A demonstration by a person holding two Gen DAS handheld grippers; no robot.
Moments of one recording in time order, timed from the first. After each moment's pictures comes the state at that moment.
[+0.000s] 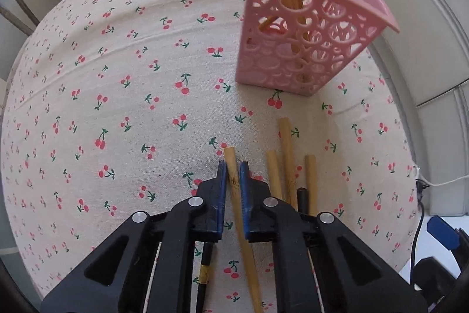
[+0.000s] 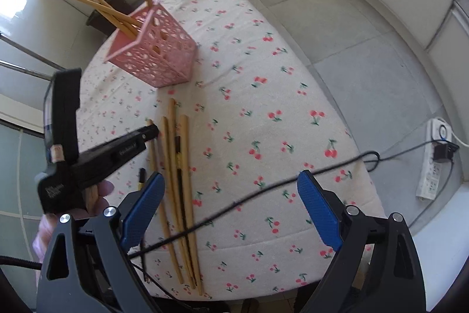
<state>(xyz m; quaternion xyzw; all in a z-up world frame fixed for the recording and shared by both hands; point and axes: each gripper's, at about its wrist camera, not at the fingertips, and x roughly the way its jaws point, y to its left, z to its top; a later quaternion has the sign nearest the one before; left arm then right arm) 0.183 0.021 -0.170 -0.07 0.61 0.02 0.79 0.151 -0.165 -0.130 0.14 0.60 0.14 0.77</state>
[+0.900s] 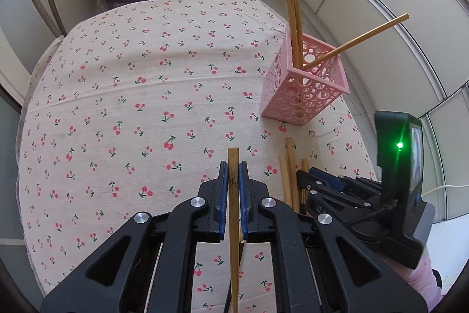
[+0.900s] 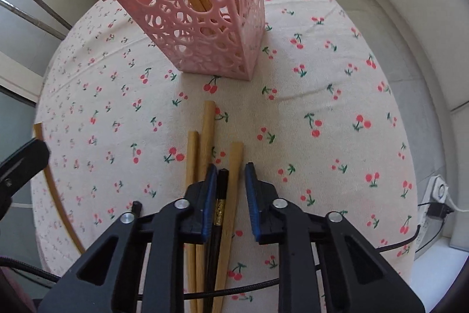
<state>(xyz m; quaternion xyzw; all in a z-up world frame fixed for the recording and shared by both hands) 0.132 0.090 -0.086 -0.11 0.53 0.00 0.84 0.197 -0.049 -0.185 -0.01 0.61 0.14 0.78</state>
